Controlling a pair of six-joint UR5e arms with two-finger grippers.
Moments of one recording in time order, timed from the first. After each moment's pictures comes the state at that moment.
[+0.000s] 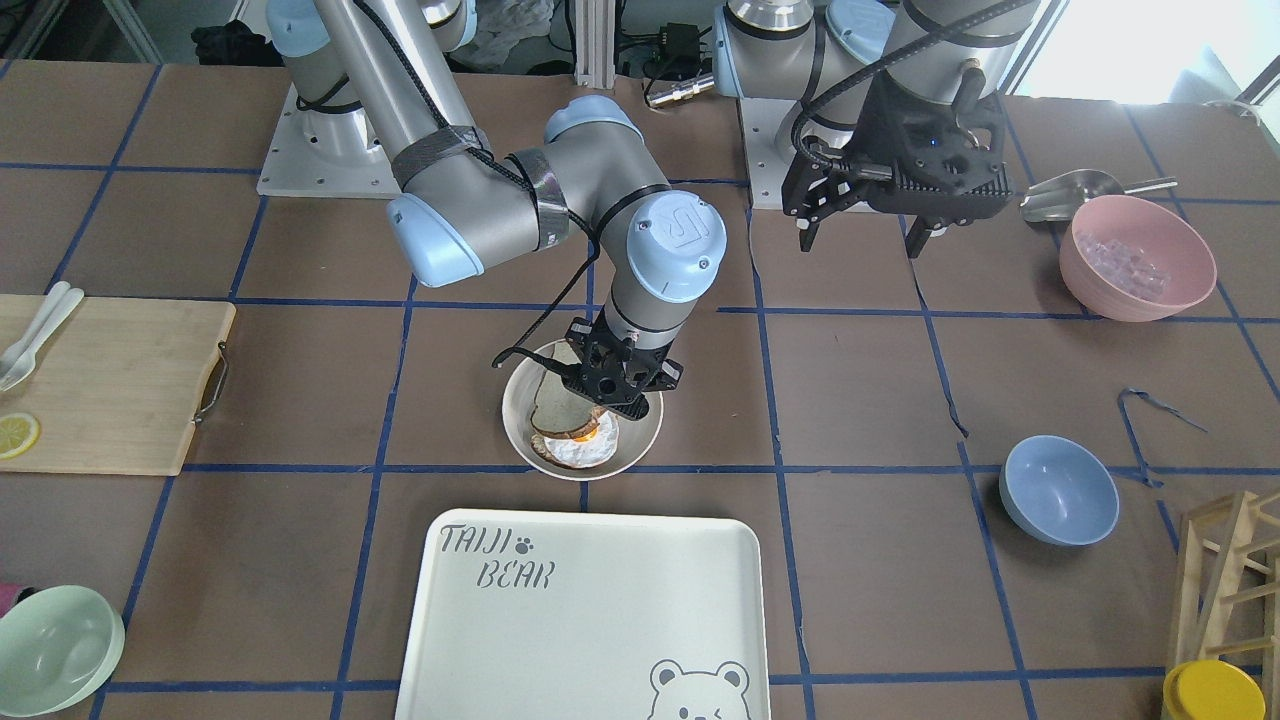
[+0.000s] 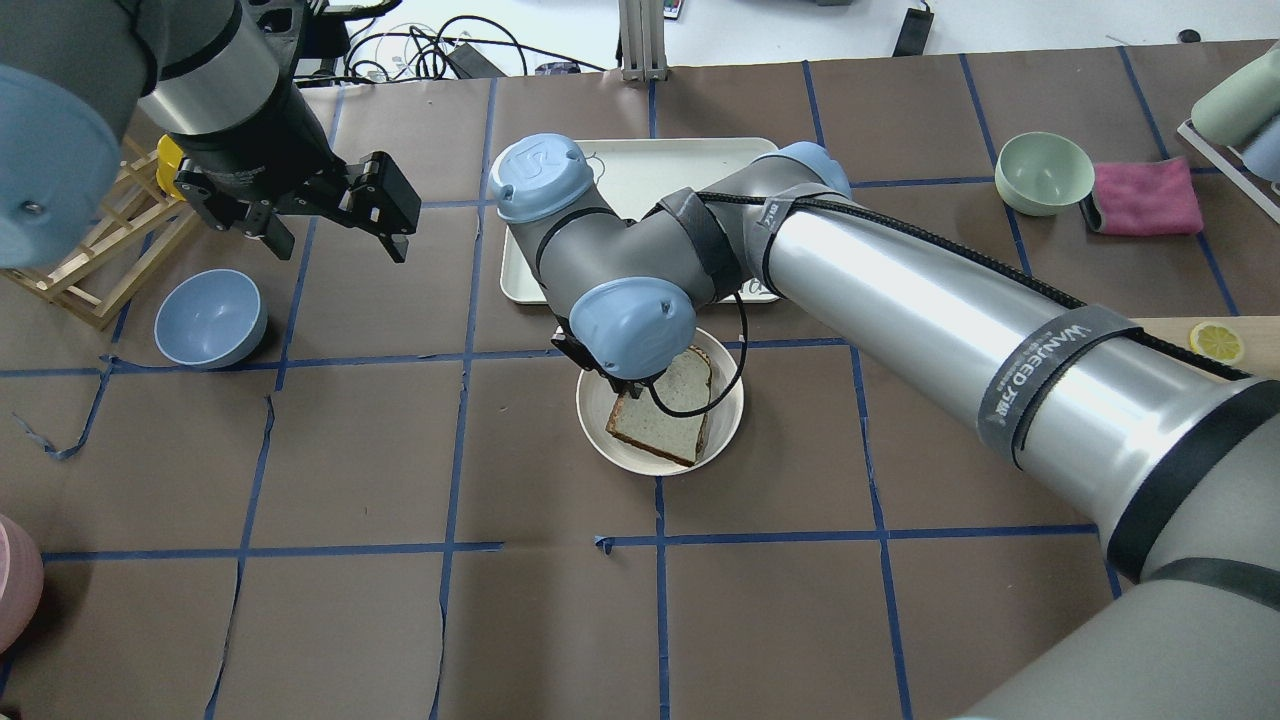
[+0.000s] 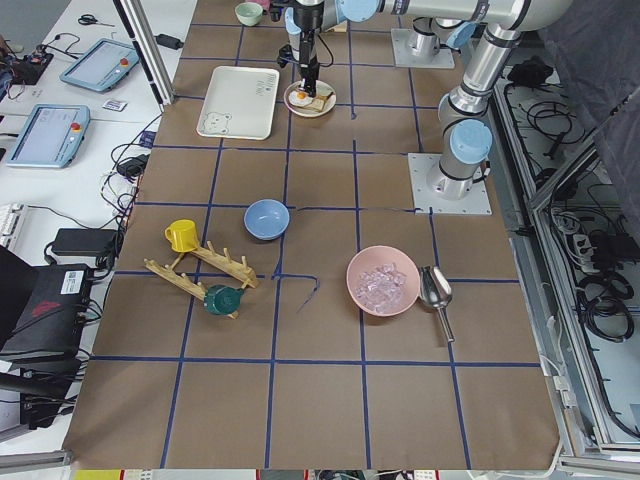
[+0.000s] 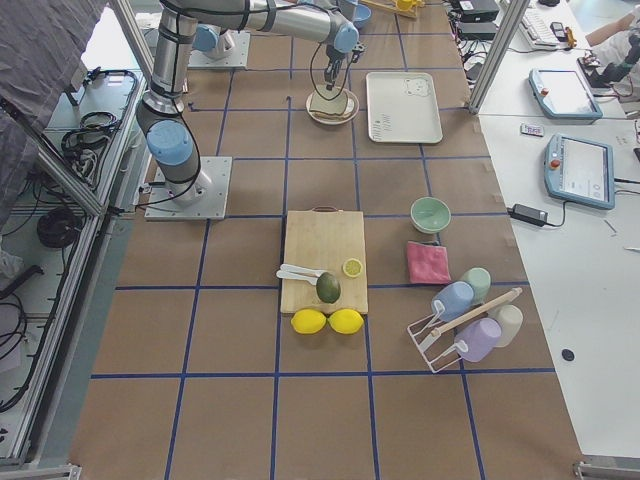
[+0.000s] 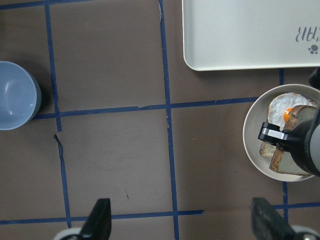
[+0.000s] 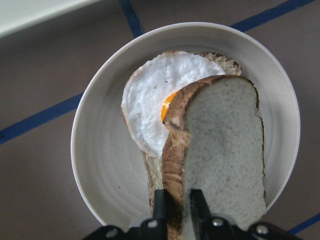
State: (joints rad) left arm -1.60 -1.55 -1.58 -1.57 1.59 0.03; right arm 2.09 -1.06 1.53 -1.86 -1.64 0.93
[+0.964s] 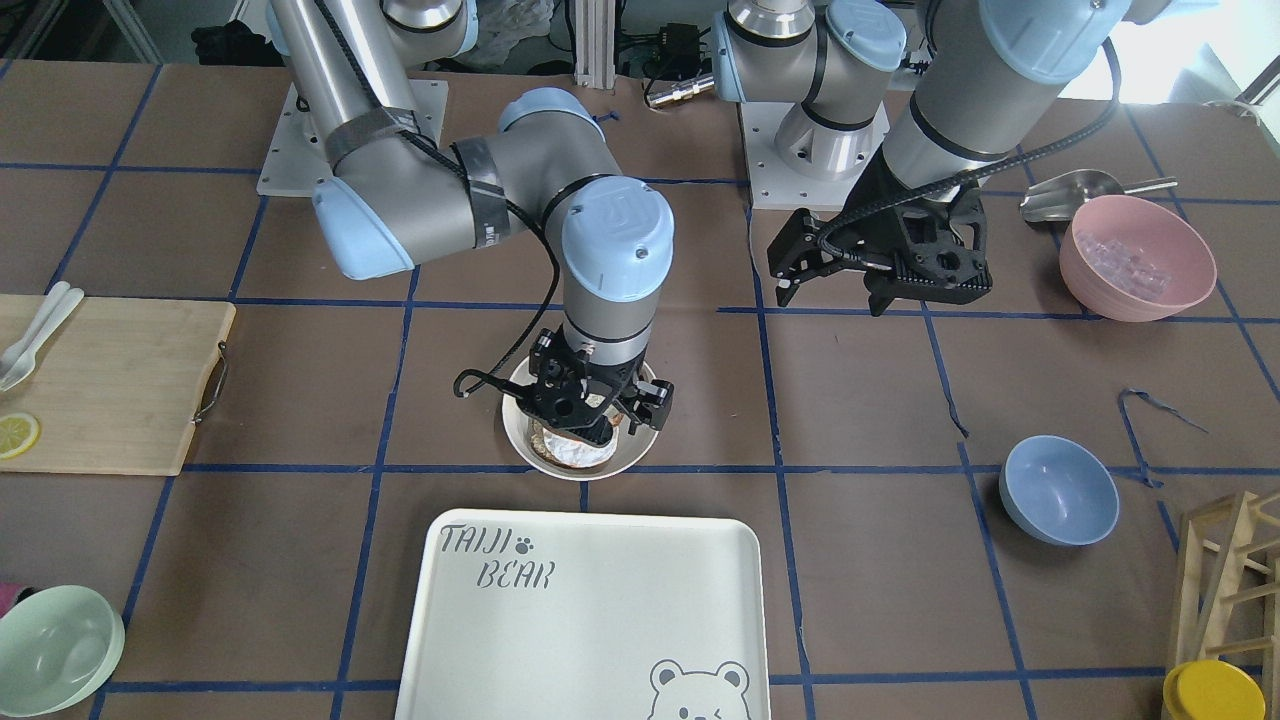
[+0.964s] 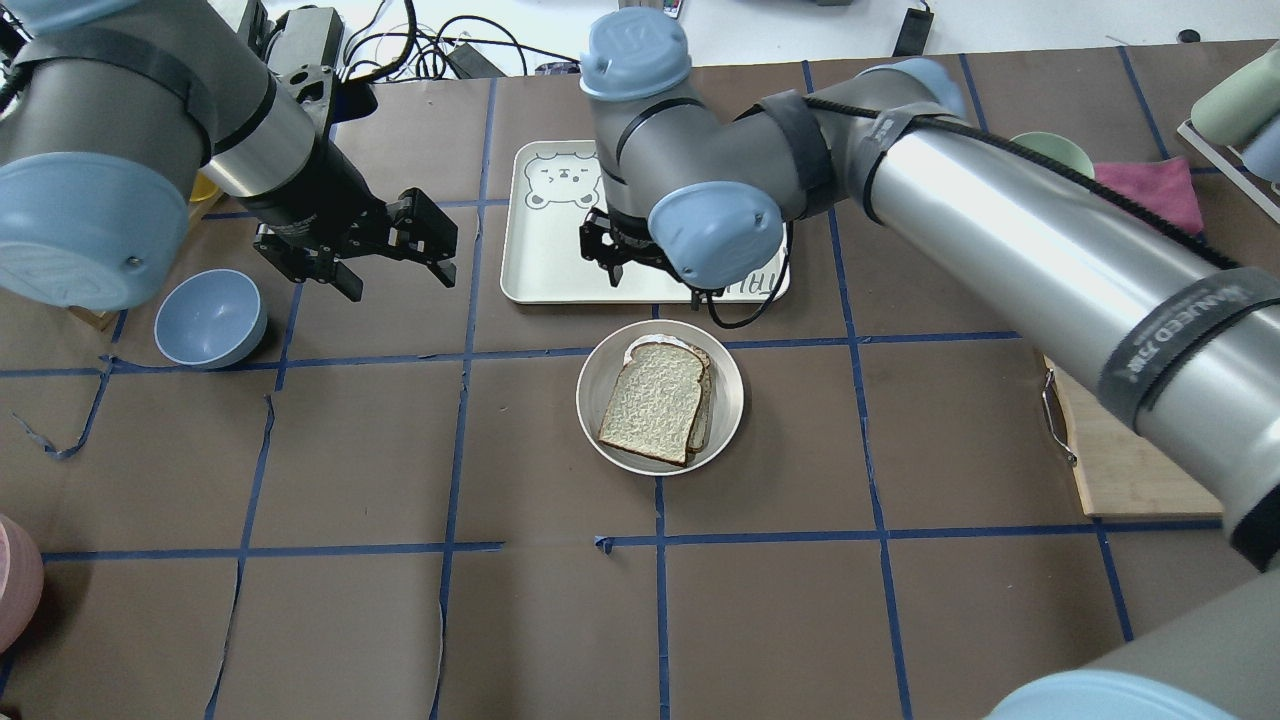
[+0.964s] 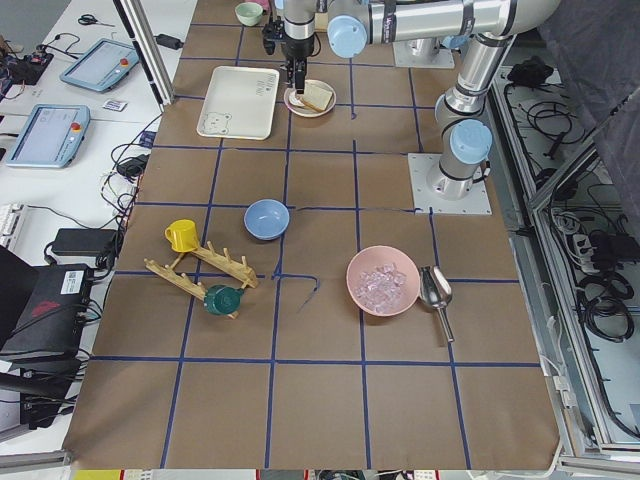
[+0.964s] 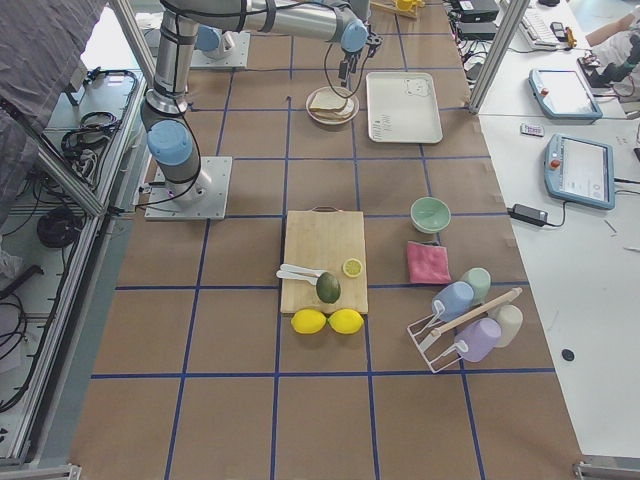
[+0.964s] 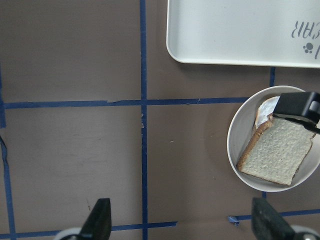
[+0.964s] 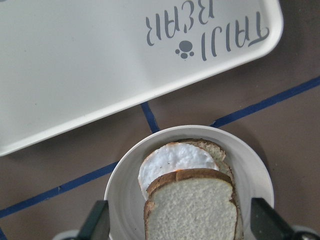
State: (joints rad) left arm -1.53 -1.59 -1.77 -1.38 1.36 0.03; right arm 1.90 -1.15 1.46 -1.87 -1.56 0.67
